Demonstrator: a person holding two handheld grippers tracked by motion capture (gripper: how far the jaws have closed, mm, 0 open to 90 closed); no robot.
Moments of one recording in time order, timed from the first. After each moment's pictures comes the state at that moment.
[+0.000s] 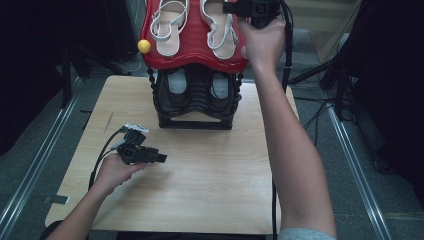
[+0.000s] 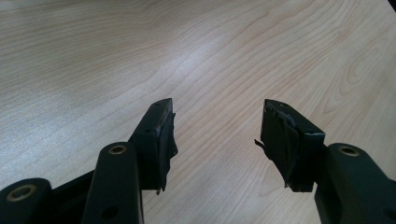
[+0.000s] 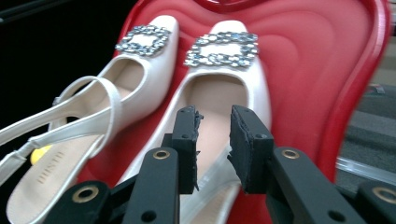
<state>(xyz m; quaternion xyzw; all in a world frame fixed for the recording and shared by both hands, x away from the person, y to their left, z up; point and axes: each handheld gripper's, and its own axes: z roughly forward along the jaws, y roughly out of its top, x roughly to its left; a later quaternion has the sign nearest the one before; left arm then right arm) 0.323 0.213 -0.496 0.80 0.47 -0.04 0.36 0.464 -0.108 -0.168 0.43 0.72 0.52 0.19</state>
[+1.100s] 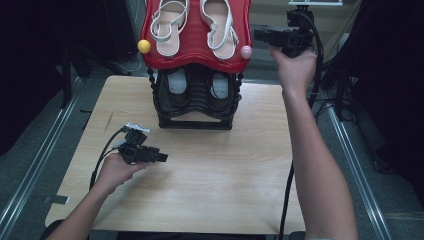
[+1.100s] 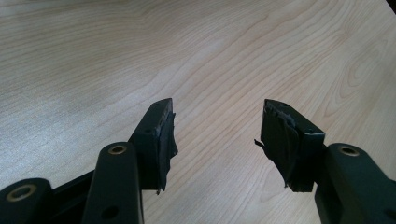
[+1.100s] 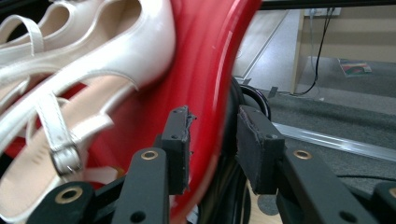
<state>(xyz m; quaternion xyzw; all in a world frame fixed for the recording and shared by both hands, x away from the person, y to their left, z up) 0.325 0.211 -0.497 0.80 0.47 -0.04 0.36 0.455 -0.190 -0.220 0.45 0.70 0.52 0.18</state>
